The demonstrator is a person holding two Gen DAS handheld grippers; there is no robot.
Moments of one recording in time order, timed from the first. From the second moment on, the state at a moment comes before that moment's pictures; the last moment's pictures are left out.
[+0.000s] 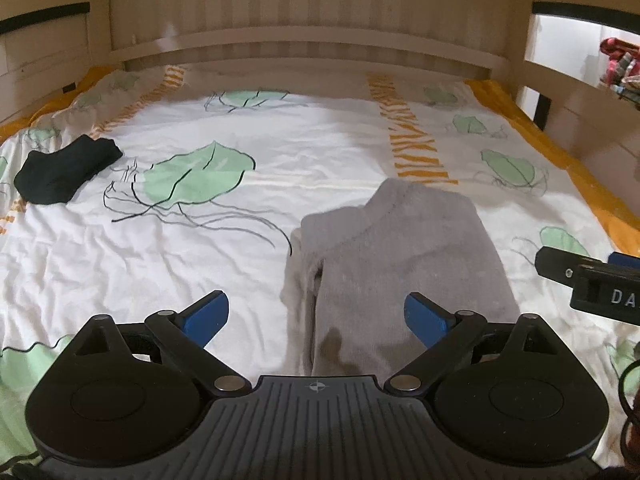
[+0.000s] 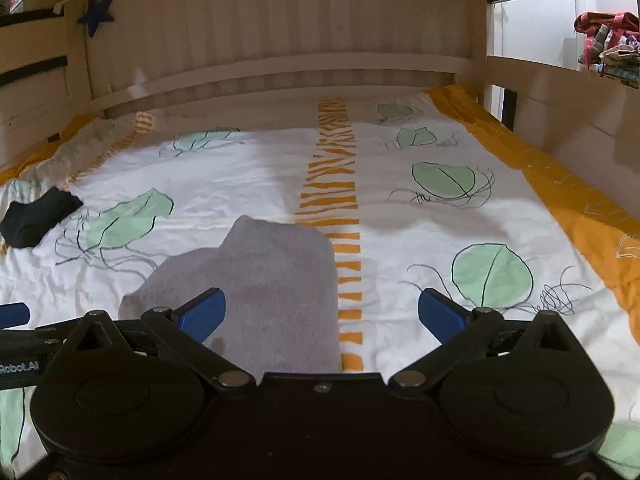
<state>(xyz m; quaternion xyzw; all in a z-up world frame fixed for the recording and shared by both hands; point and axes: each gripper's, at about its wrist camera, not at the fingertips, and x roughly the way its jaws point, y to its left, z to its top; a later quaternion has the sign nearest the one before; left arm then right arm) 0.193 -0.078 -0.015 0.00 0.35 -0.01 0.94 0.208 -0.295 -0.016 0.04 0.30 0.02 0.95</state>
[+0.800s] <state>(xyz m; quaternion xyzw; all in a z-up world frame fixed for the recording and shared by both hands) 0.158 -0.068 -0.019 -0.04 0.39 -0.02 0.92 0.165 -0.292 -0.028 0.08 0.33 0.05 0.94</state>
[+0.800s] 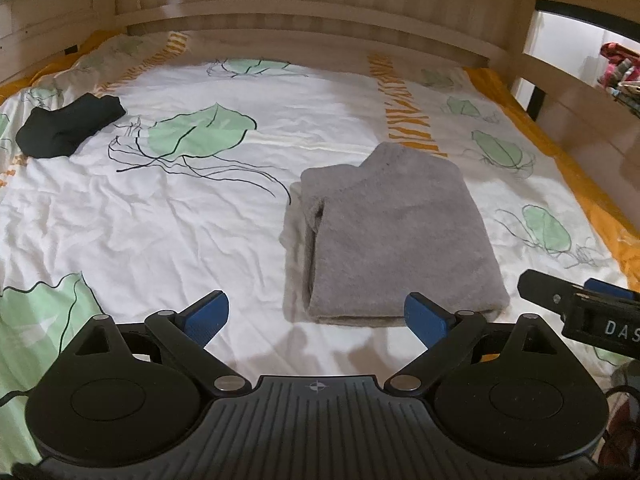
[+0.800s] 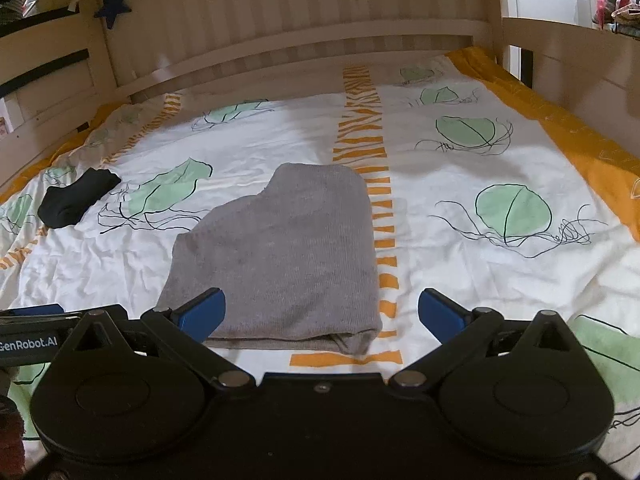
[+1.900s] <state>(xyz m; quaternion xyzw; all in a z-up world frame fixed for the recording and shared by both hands) 0.153 -0.074 -0.030 -0.06 0.42 -0.03 0.91 0.164 -0.293 -0.032 0.10 0.35 0.06 0.93</state>
